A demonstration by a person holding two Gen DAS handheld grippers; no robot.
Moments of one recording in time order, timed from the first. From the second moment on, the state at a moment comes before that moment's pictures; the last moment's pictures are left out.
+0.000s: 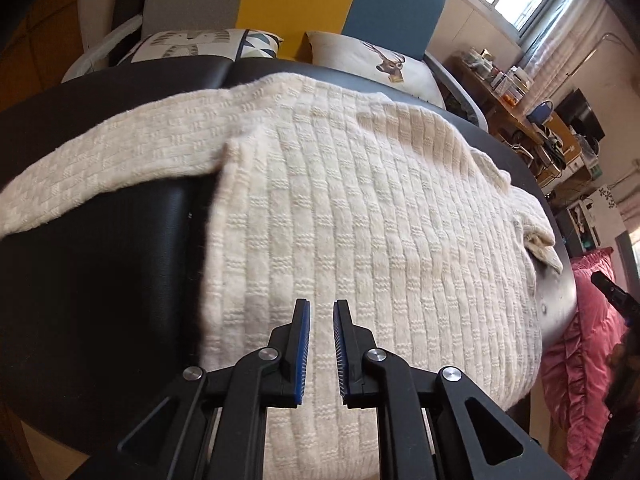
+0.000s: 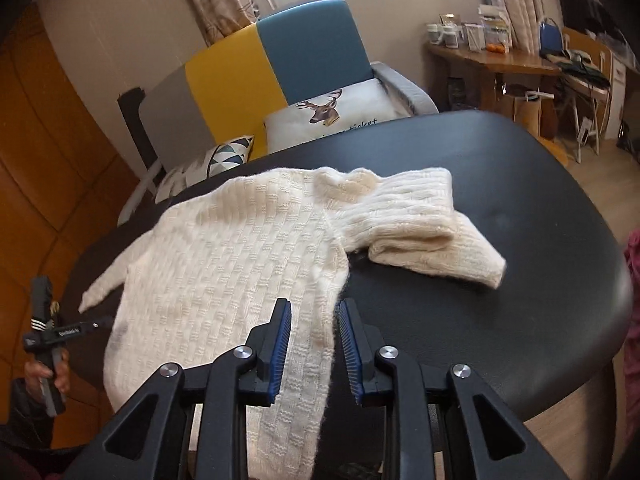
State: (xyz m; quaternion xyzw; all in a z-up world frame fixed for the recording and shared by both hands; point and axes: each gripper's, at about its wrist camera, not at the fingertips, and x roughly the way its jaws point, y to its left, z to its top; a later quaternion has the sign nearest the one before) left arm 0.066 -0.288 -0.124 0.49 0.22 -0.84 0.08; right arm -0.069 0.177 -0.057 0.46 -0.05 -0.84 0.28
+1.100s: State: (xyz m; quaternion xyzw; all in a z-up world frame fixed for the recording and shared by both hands) left arm -0.229 -0.323 -0.100 0.49 0.11 -0.86 -0.10; right arm -0.296 -0.027 -0.092 0.52 0.08 -0.73 0.43
